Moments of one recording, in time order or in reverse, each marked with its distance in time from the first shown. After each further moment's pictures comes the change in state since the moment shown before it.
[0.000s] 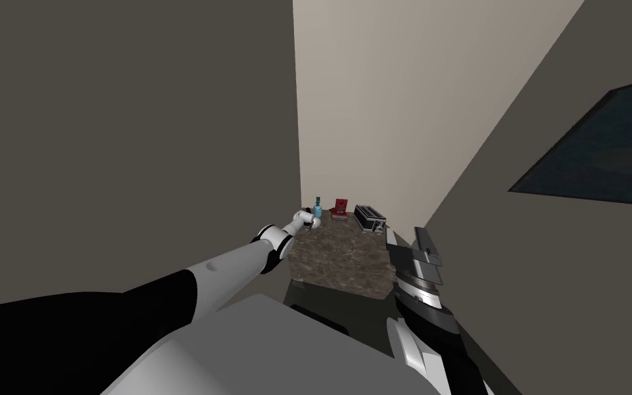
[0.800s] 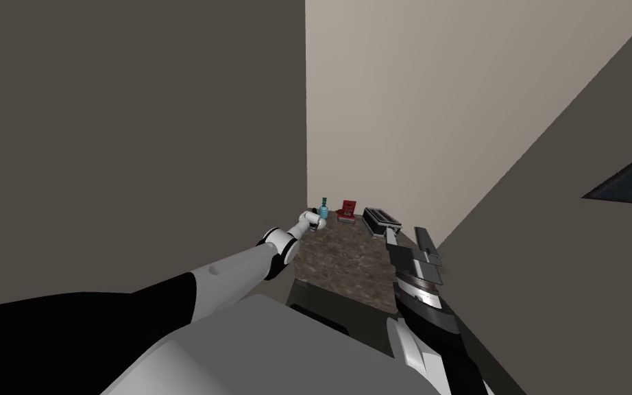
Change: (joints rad) left arm -0.008 -0.107 0.047 -0.064 -0.092 0.051 -0.006; right arm 0.000 0.000 0.000 0.000 0.000 0.000 0.000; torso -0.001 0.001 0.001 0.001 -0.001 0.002
